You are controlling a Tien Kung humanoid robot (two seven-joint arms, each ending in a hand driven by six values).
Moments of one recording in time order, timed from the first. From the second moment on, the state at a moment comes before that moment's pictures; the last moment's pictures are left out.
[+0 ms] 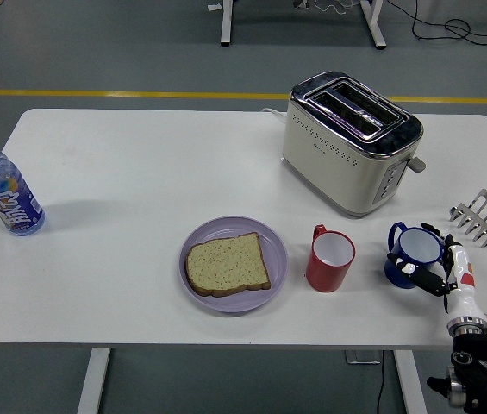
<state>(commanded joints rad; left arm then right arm) -0.19 0.02 -0.28 -0.28 0.12 0.31 0.05 0.14 -0.18 1.02 1.11 -1.06 -0.61 0.27</state>
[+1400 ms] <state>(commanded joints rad) -0.19 0.02 -0.27 -0.28 0.11 0.31 0.05 0.16 -0.18 1.01 1.08 -0.98 -0.65 0.33</state>
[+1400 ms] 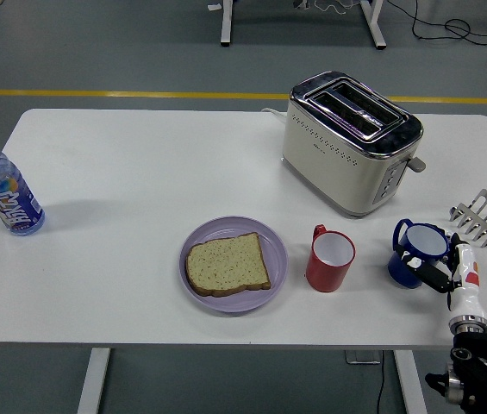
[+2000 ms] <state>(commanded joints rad) -0.19 0.02 -0.27 -0.28 0.11 0.31 0.04 0.14 -0.19 1.04 1.15 -0.94 -0.65 0.37</state>
